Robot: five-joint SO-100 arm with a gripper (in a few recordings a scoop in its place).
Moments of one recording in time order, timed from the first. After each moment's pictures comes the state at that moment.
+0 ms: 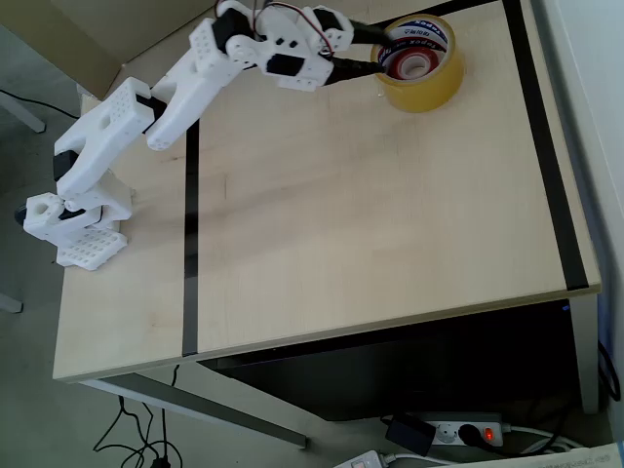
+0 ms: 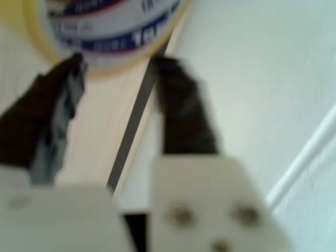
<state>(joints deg) -11.7 22.7 -5.4 75.5 -10.3</state>
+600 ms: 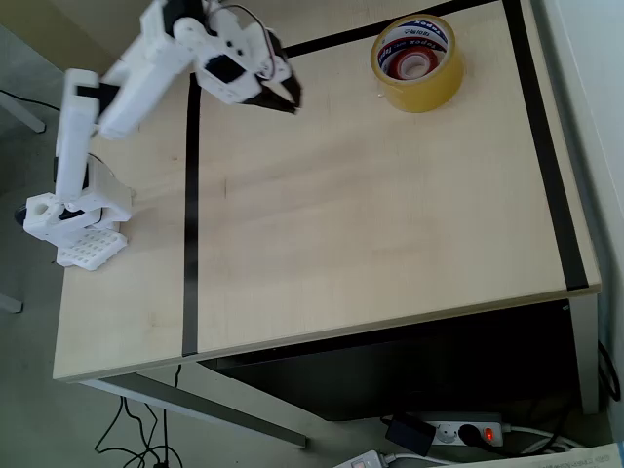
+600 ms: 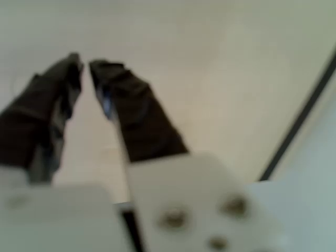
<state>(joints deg) -8.9 51.3 25.5 102.7 -4.9</state>
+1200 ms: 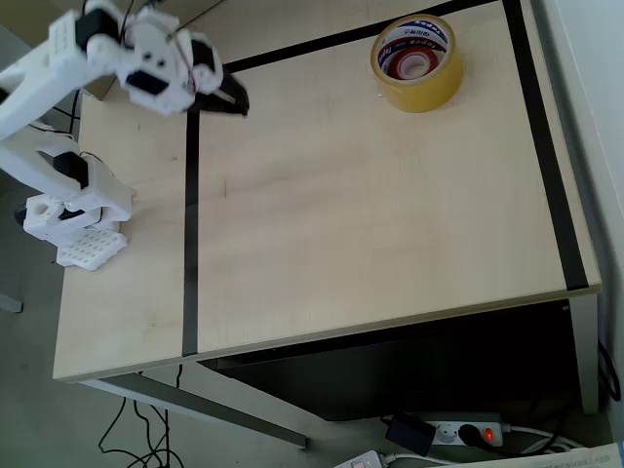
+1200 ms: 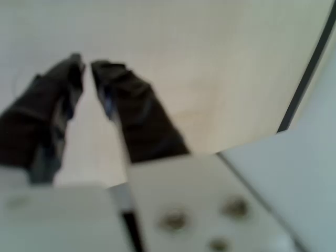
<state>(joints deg) -8.4 103.5 97.4 70.8 0.9</state>
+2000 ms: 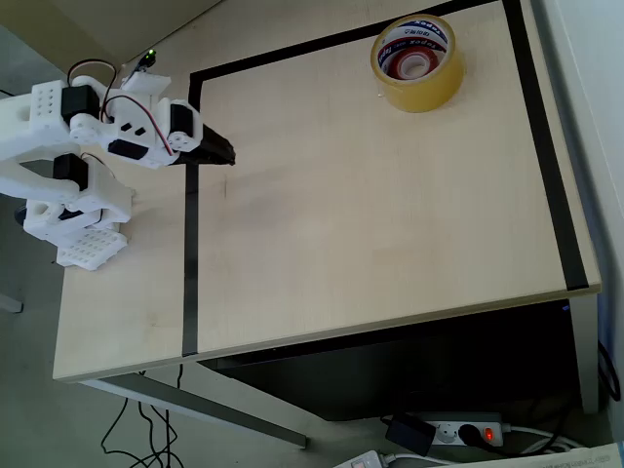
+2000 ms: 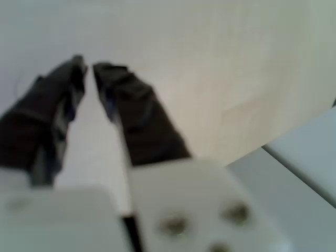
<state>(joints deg) -6.1 133.4 145.2 46.2 3.1</state>
